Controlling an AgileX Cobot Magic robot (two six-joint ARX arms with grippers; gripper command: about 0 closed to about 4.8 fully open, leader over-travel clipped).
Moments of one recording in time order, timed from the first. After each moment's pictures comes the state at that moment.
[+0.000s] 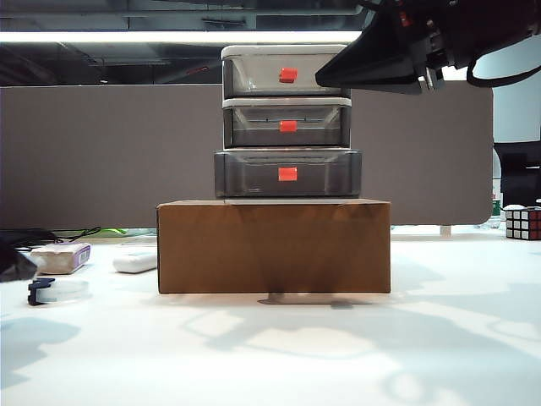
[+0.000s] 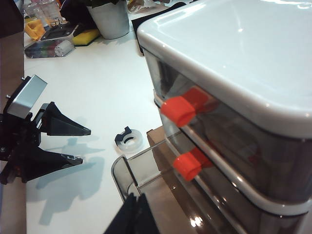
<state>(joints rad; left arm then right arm) -0.23 0.81 0.01 0.37 0.18 0.12 0.37 1.24 0.70 0.26 -0.69 -0.03</state>
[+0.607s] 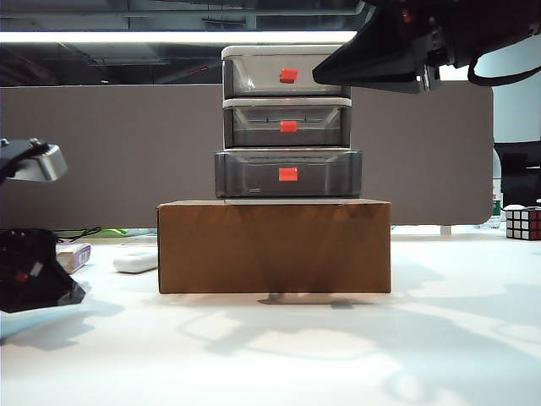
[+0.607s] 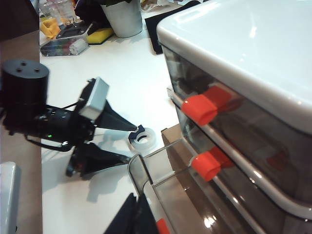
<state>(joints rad) -0.21 1.39 0.18 0.70 0.18 0.23 0.37 1.24 0.70 0.25 -0.75 -0.03</state>
